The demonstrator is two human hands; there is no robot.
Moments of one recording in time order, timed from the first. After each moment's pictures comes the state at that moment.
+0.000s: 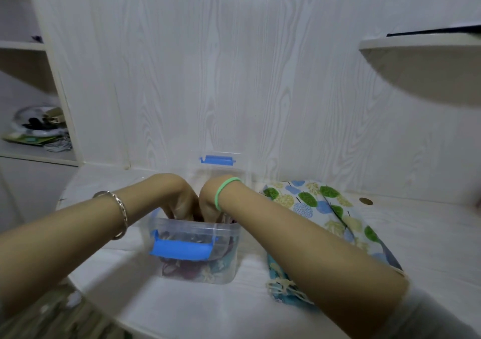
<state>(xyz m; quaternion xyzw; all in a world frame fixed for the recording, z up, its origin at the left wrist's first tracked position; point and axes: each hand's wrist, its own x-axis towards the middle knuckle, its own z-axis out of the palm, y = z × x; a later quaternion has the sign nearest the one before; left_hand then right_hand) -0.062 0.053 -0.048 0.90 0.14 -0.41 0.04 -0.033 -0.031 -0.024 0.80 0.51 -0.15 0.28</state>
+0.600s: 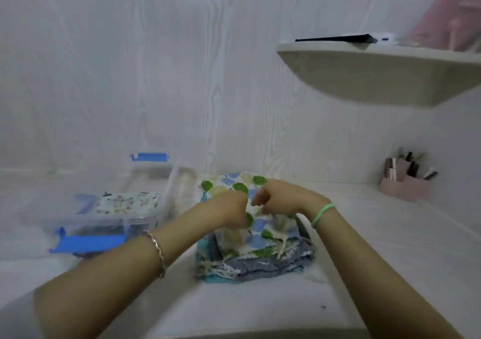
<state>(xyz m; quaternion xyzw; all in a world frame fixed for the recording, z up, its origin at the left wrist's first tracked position) 0.002 -0.154 -0.069 1.00 0.03 -0.05 0.07 0.068 -0.280 -0.043 0.92 0.35 -0.13 -0.11</state>
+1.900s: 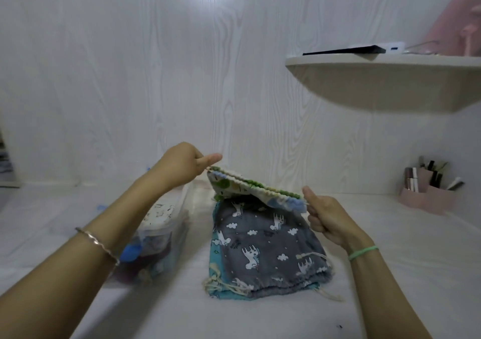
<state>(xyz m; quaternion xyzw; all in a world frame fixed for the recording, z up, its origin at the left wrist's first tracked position) -0.039 -0.067 0.012 0.94 0.14 0.21 0.25 0.106 -0.338 -0.093 0.69 0.20 -0.13 -0.69</state>
